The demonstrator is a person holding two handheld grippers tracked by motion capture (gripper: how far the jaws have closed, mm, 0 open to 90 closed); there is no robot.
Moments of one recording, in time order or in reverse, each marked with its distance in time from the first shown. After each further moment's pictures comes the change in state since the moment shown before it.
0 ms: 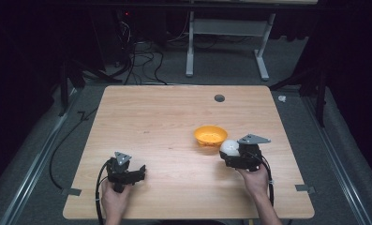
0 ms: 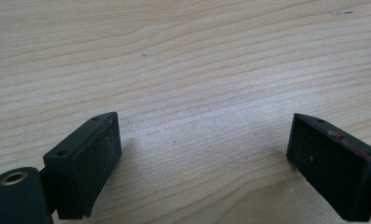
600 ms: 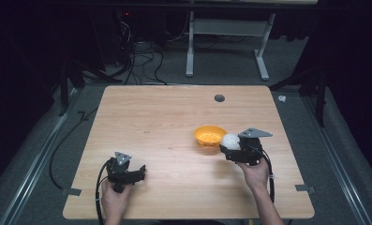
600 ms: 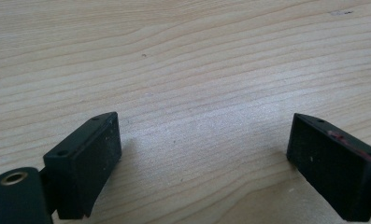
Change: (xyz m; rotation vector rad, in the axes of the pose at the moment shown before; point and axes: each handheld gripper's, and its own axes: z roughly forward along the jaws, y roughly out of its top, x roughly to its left) left arm 0.000 0.000 0.000 0.000 0.000 0.000; right arm -0.004 0.017 -0.002 -0.027 -0.002 0.017
